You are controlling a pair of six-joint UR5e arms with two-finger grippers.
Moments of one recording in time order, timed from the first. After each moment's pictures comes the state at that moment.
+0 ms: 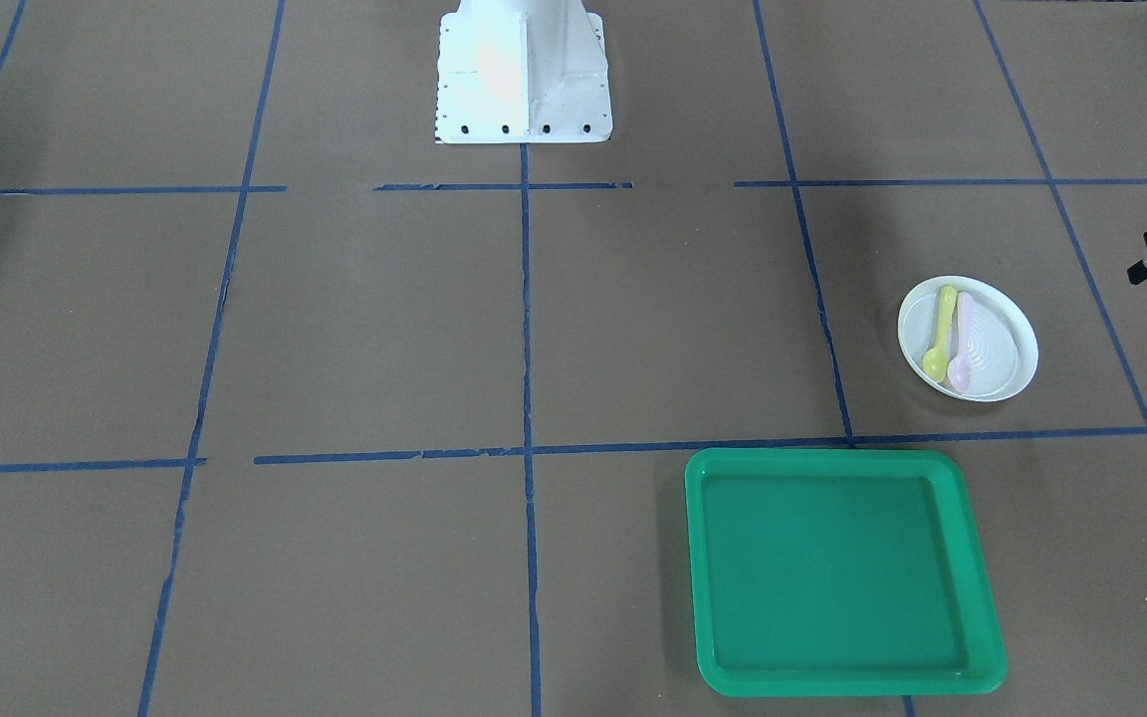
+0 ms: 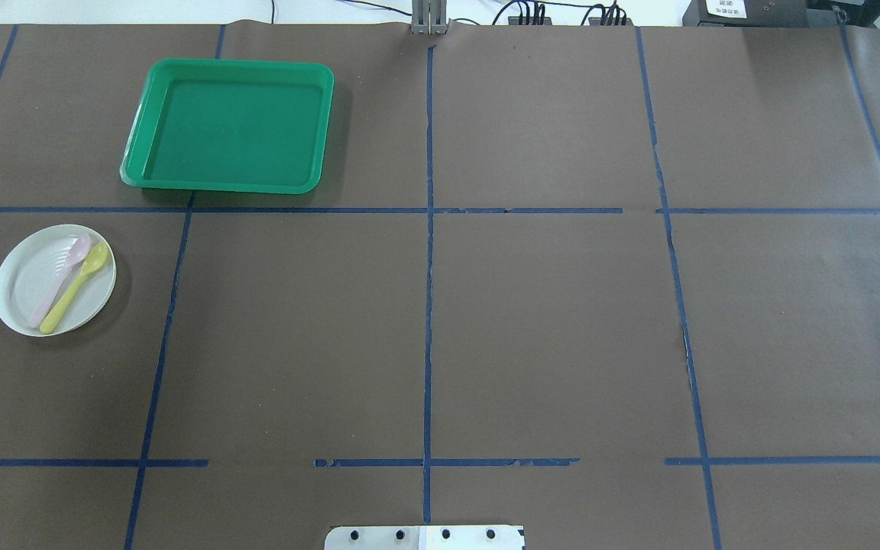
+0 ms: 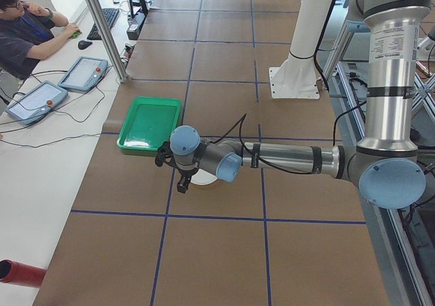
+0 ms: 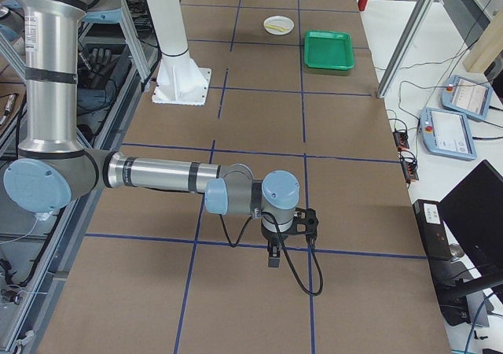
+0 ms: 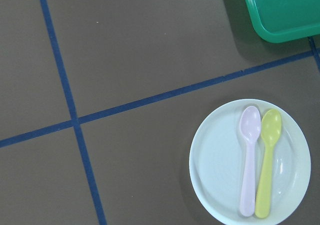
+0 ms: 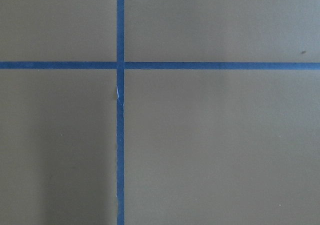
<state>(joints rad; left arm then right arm) -1.35 -1.53 -1.56 -2.07 -2.45 -0.21 1.58 -1.65 1.61 -1.51 2.28 0.03</state>
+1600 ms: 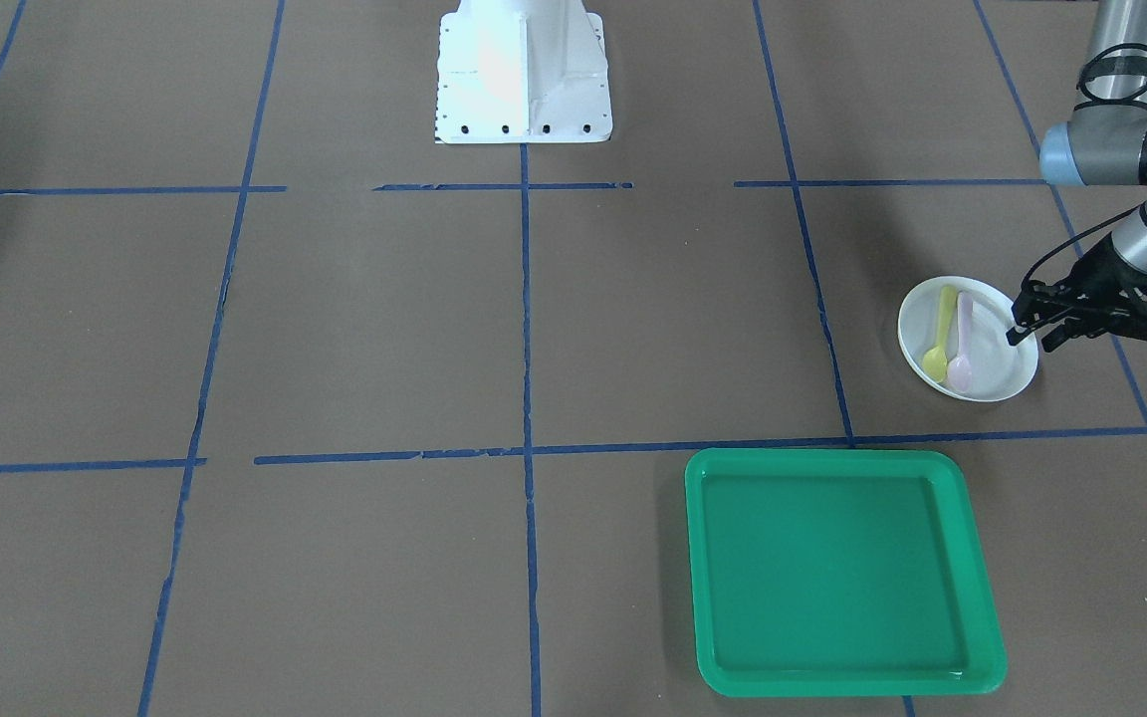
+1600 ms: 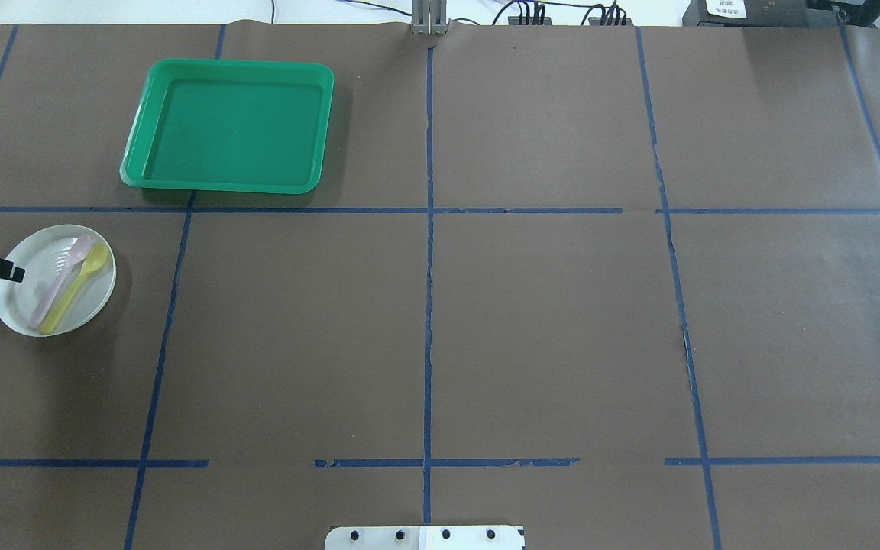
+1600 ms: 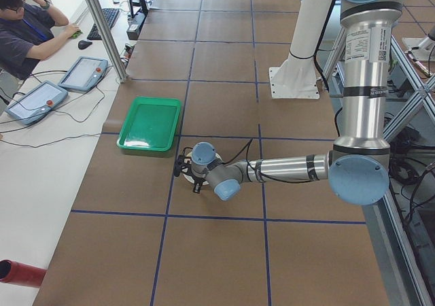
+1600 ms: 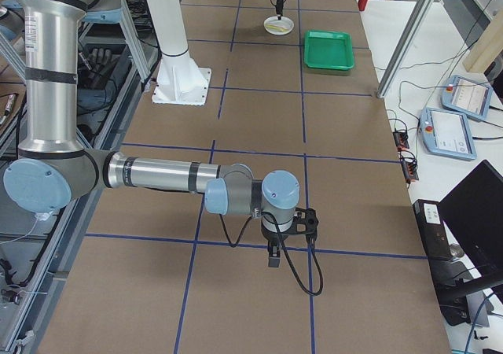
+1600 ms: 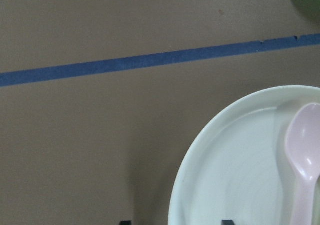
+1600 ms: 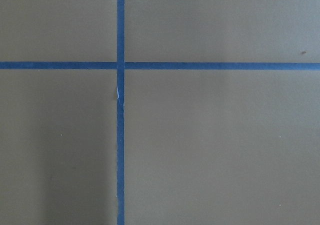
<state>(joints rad) -1.05 -1.54 -1.38 -2.51 -2.23 -0.67 1.58 -1.65 1.61 -1.51 2.28 0.03</state>
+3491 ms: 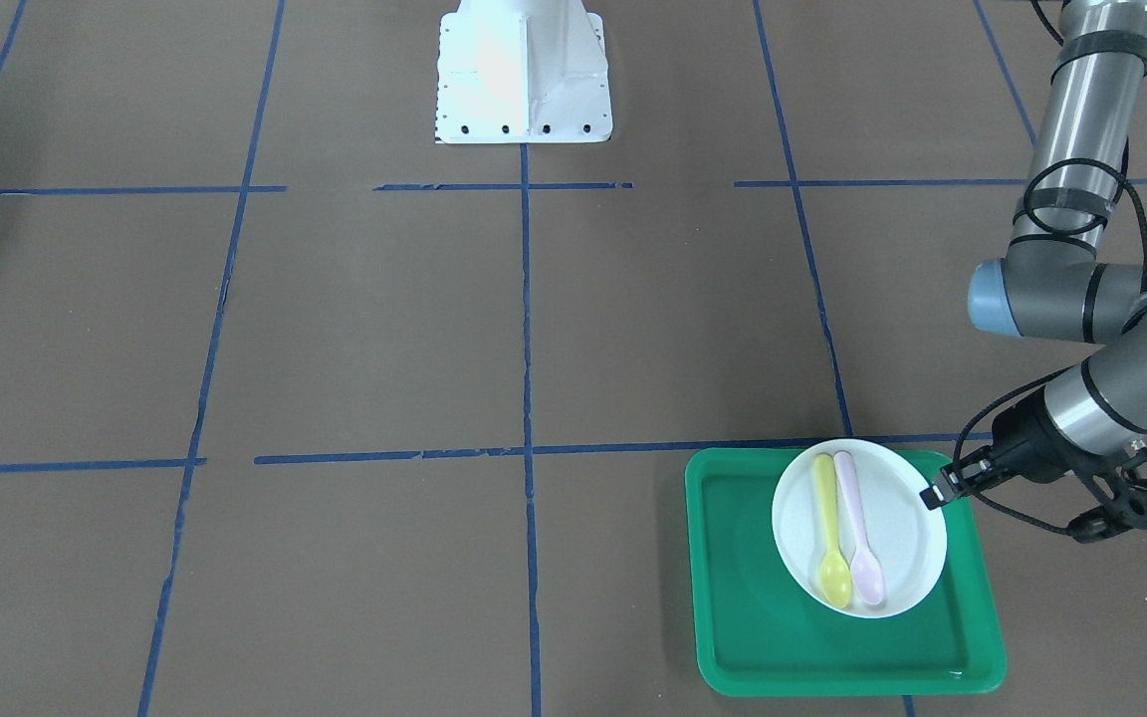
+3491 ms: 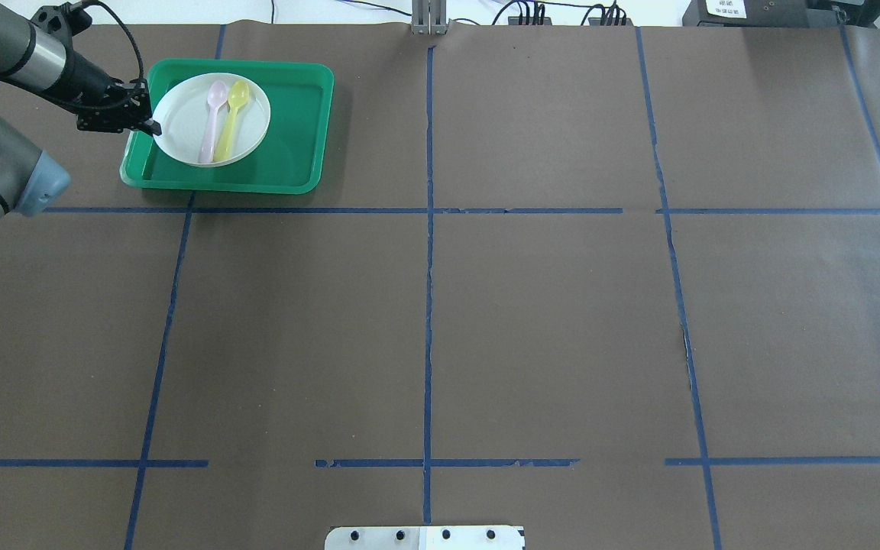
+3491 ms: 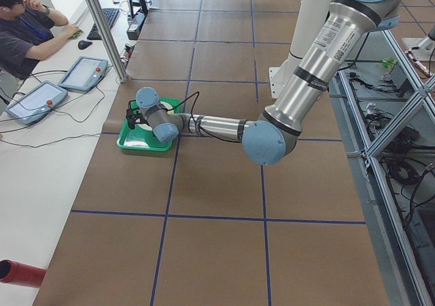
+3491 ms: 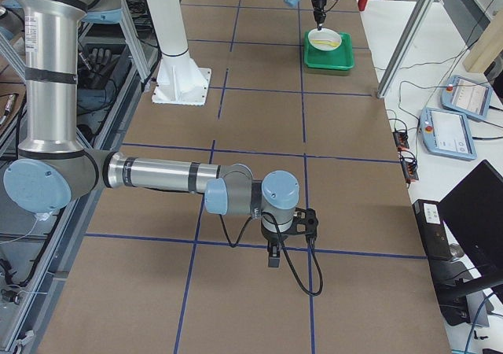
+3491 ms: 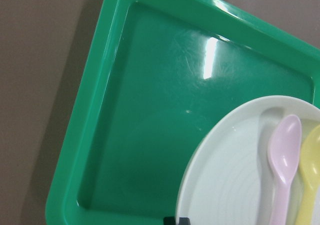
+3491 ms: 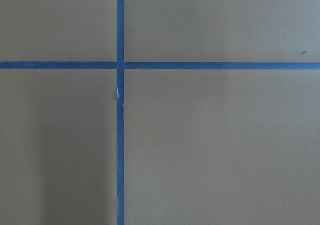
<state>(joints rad) -1.09 -2.15 -1.02 -2.39 -2.32 -1.21 1.58 -1.65 1.61 -1.51 2.28 0.03</state>
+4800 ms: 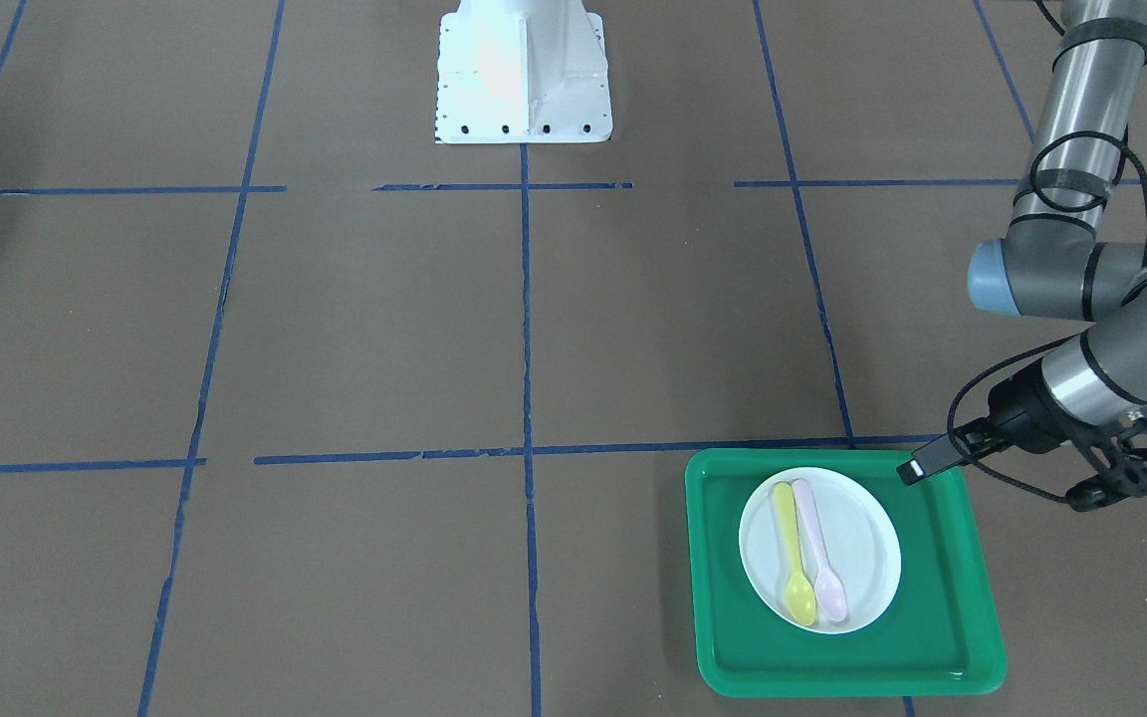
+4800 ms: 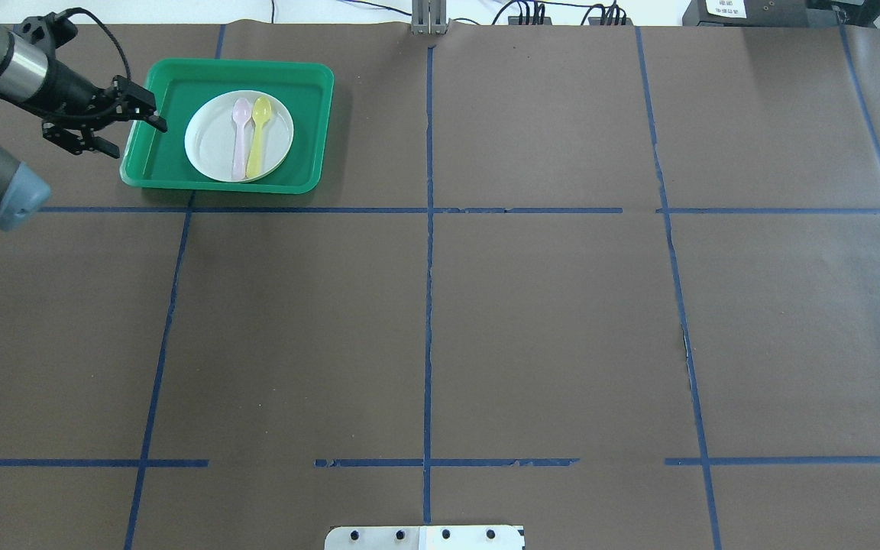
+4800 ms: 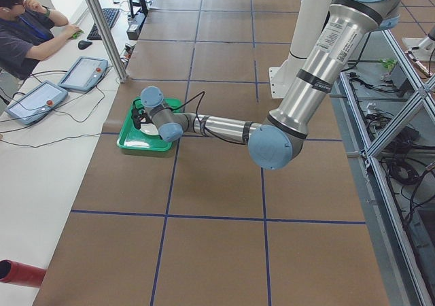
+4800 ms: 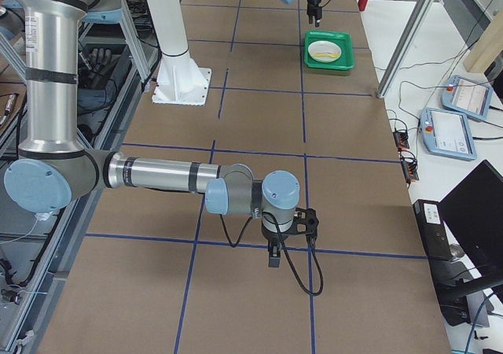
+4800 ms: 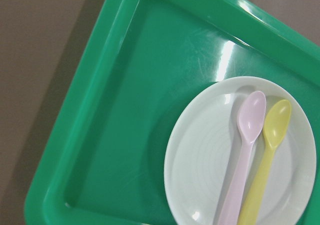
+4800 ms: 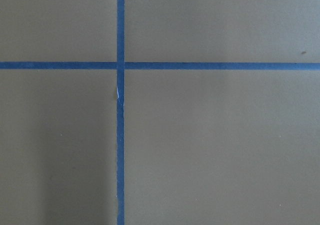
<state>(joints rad) -1.12 -2.01 -1.23 -2.36 -2.41 -1.20 1.58 -1.65 1.61 -1.51 2.28 0.03</state>
